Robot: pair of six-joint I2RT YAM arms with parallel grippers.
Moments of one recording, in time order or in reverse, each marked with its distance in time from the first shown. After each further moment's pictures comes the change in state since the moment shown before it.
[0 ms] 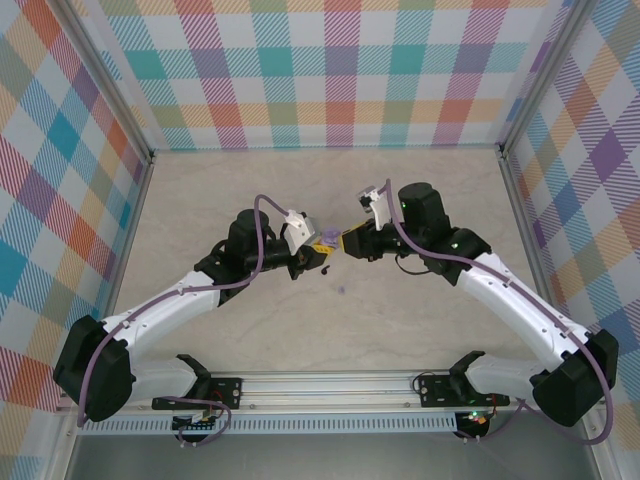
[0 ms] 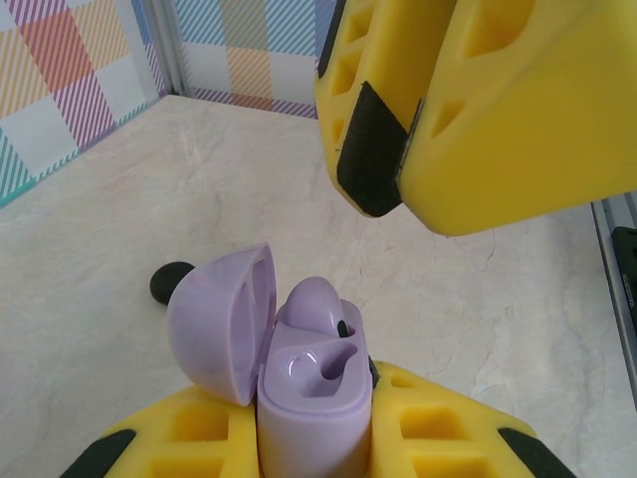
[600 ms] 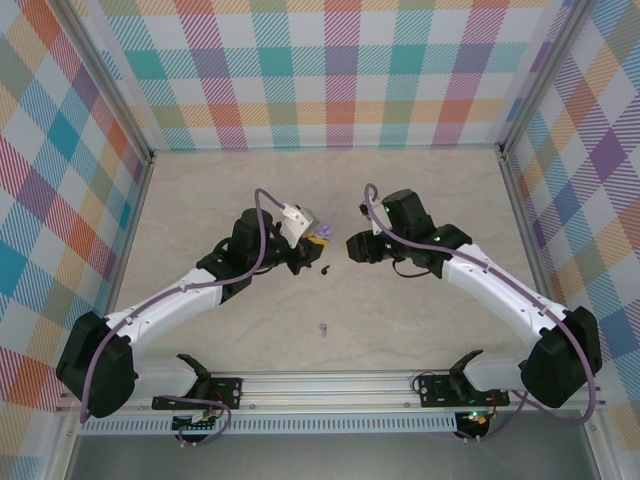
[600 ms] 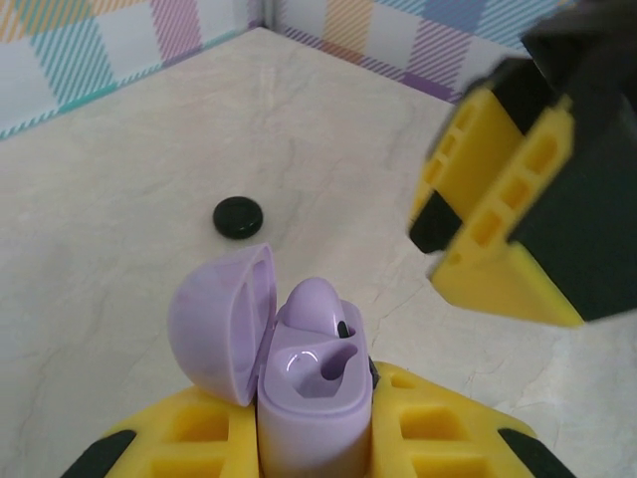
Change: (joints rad) left arm 0.000 0.018 0.018 -0.073 -0.206 -0.171; right arm 0.000 0.106 -0.034 -0.129 0.262 0.049
